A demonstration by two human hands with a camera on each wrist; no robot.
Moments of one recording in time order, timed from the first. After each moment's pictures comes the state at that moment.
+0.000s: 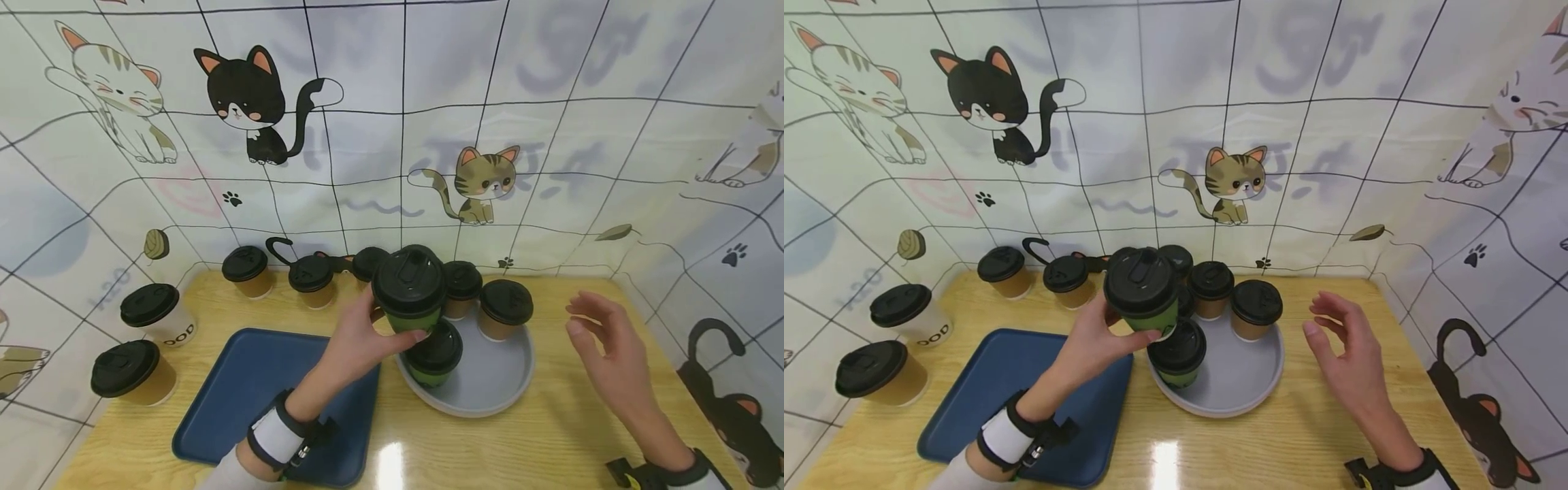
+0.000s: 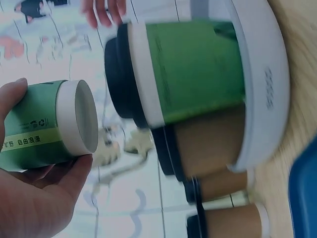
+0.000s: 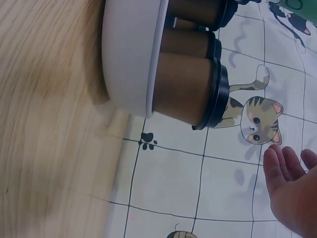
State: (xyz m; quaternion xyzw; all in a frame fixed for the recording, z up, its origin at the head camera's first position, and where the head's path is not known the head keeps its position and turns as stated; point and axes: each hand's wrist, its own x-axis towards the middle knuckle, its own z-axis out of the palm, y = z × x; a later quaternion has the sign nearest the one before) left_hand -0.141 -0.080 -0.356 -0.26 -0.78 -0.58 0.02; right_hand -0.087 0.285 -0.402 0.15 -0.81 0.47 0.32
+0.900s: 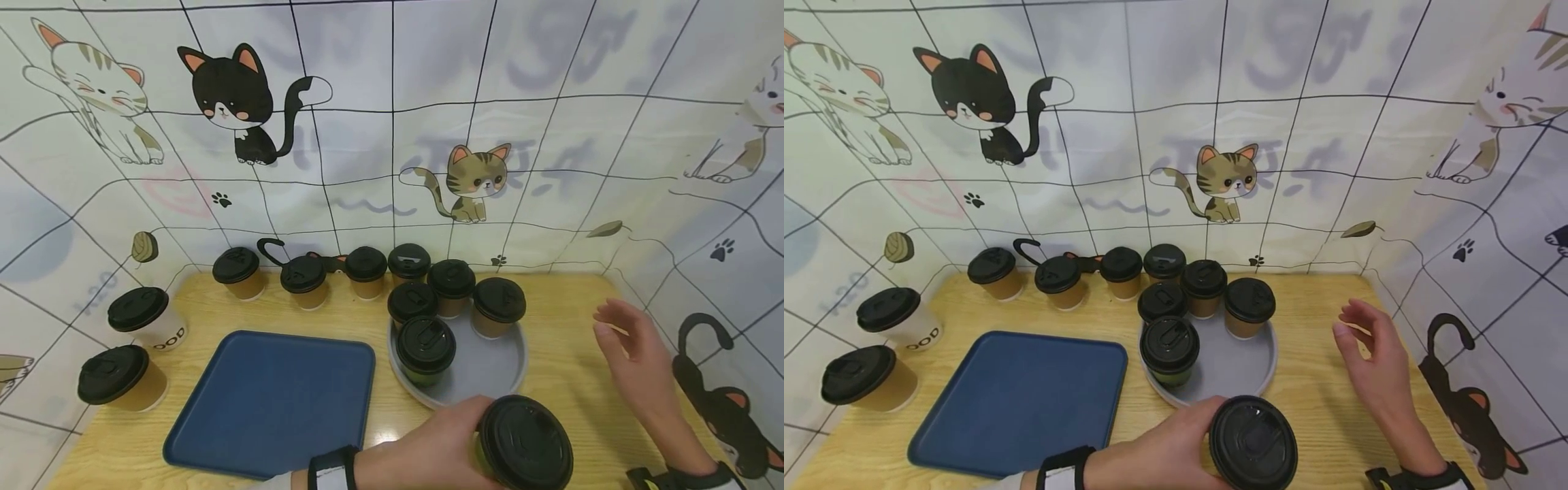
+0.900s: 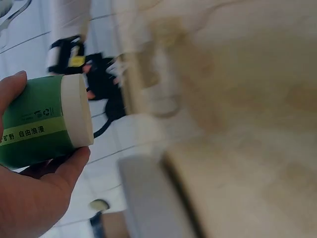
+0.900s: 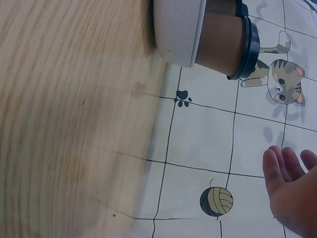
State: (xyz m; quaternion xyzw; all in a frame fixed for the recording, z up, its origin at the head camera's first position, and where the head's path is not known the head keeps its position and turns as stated) left_hand -0.064 0.004 -0.420 -0.43 -0.75 -0.45 -0.22; right_hand -0.074 0.325 -0.417 0.00 -0.85 0.44 0.30
